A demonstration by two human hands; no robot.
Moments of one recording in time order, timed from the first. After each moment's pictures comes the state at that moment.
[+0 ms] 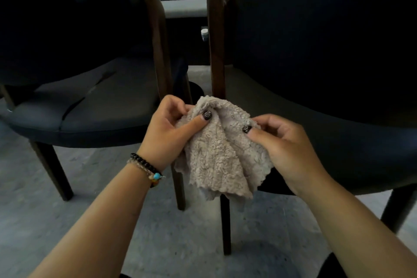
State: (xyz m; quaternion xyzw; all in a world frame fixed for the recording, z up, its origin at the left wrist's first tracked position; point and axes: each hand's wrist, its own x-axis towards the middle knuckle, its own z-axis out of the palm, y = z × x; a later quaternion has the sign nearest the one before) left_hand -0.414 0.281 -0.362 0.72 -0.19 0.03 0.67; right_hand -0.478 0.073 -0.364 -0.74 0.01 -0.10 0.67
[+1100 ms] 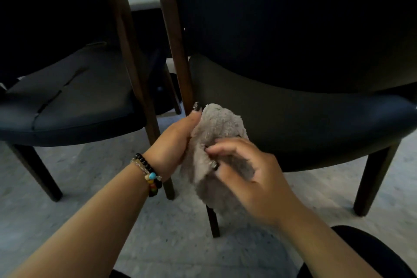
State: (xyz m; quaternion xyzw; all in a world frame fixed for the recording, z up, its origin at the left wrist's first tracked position) left_hand -0.456 0.217 -0.370 0.68 -0.09 -0.26 0.68; right_hand -0.548 0.066 -0.400 -0.79 -0.13 -0.15 0.58
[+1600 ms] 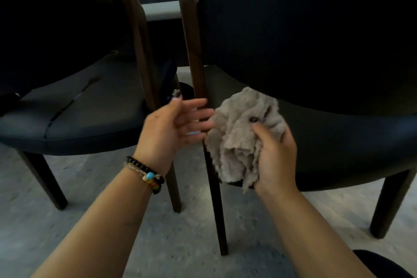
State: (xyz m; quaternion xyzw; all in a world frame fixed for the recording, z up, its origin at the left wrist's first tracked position) left_hand -0.428 0.244 -0.346 0.65 -0.06 -0.10 0.75; right_hand -0.477 0.081 -0.405 -0.48 0.10 -0.22 0.84
